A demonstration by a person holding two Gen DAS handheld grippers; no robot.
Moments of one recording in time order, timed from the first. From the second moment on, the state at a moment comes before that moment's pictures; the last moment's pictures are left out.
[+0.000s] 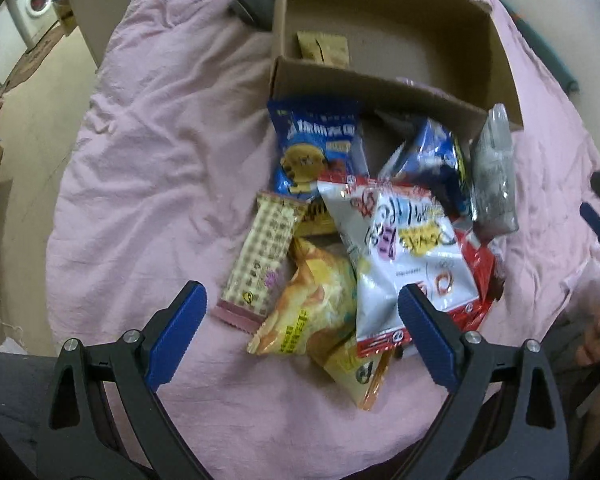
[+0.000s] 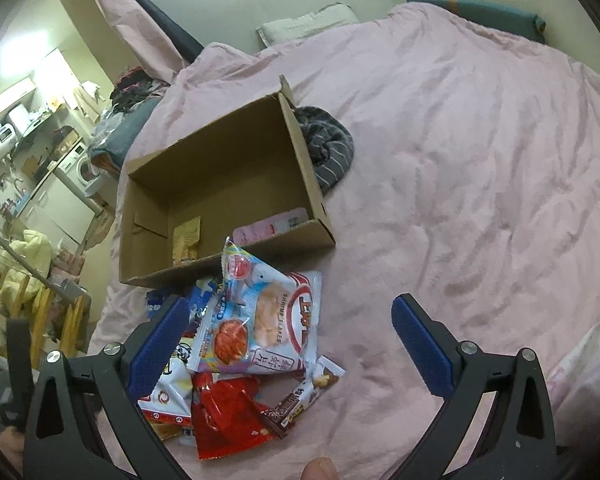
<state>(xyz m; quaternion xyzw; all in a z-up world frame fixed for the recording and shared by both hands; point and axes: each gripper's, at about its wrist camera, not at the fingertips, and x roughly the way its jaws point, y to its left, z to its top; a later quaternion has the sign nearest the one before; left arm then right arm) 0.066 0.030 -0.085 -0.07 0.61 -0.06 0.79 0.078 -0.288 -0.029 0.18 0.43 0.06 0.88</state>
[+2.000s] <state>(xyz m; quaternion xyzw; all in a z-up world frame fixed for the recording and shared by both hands) 0.108 0.011 -0.050 -0.02 0.58 -0.08 0.81 0.164 -0.251 -0.135 0.29 0.61 0.14 0.73</state>
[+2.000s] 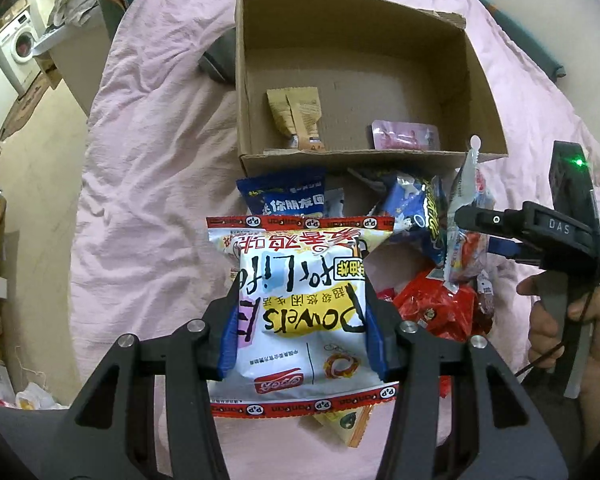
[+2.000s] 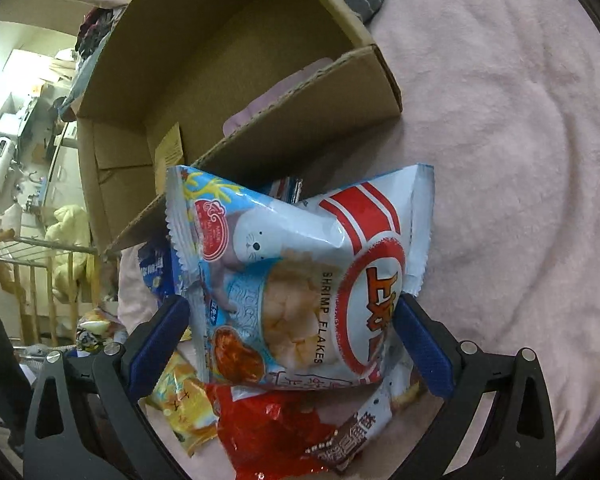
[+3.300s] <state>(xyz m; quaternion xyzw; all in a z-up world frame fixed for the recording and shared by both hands) 0.104 0.022 -0.035 -0.01 0.51 -0.03 0.86 0.102 -0.244 -0.043 0.24 0.48 0.23 0.81</state>
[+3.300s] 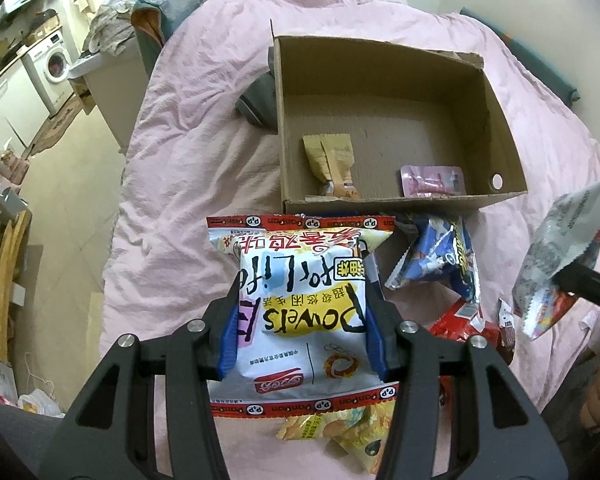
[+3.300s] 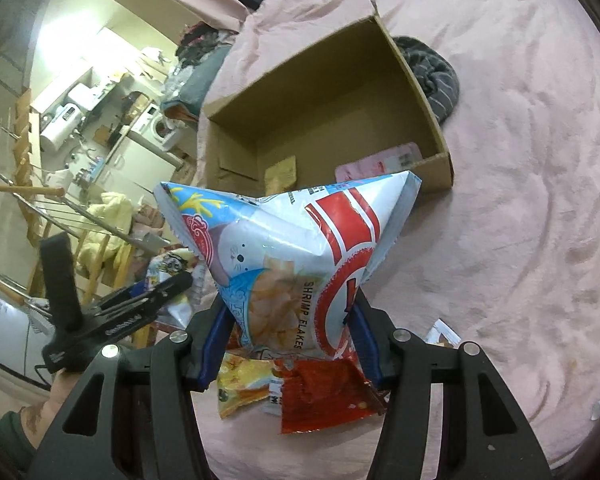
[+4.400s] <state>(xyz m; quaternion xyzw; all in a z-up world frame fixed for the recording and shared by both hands) 0.199 -0.021 0.013 0.00 0.41 -0.04 0.91 0.187 -0.257 -0.015 0.23 0.40 0.19 0.87</state>
